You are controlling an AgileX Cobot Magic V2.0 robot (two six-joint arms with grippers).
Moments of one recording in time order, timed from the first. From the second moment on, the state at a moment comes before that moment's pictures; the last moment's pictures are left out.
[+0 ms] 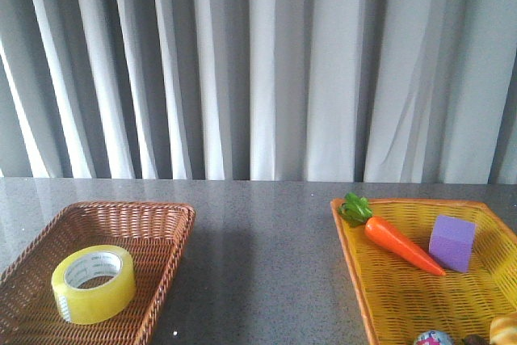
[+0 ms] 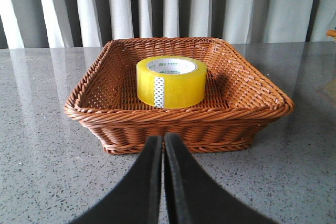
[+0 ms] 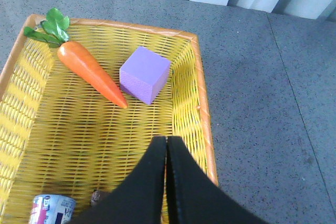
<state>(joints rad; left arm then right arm) -0.07 -0.01 0.03 0.05 0.14 -0.09 0.02 1.17 -1.31 -0.25 0.86 0.10</state>
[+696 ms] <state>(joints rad) -0.07 -0.01 0.03 0.05 0.14 -0.09 0.02 1.01 -1.23 -0.03 0.80 0.08</state>
